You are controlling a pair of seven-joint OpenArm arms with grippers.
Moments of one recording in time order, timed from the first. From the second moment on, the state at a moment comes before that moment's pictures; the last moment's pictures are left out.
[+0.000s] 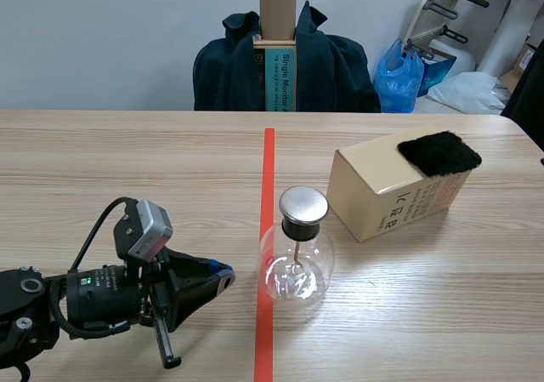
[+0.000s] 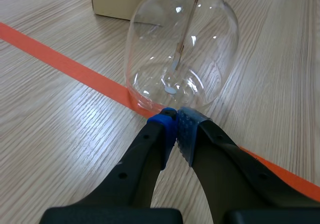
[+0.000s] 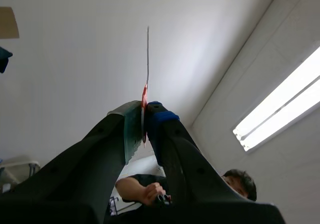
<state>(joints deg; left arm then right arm) -6.0 -30.4 42.4 59.6 -10.9 -36.6 -31.6 -26.8 32.3 12.3 99.0 -40.8 -38.5 42.6</state>
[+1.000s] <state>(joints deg) -6.0 -28.5 43.3 59.6 -7.6 -35.7 -30.3 -12.8 21.8 -4.6 75.4 -59.7 -34.7 46.0</state>
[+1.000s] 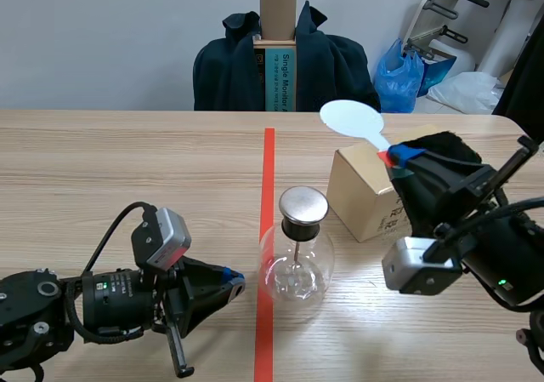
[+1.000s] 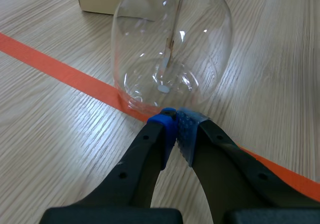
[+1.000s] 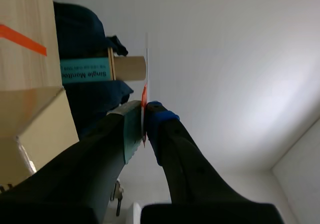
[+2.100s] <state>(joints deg) -6.0 -28.4 45.7 59.6 -8.0 -32.1 -30.3 -15.7 22.2 -4.6 74.4 -60.6 -34.7 58.8</state>
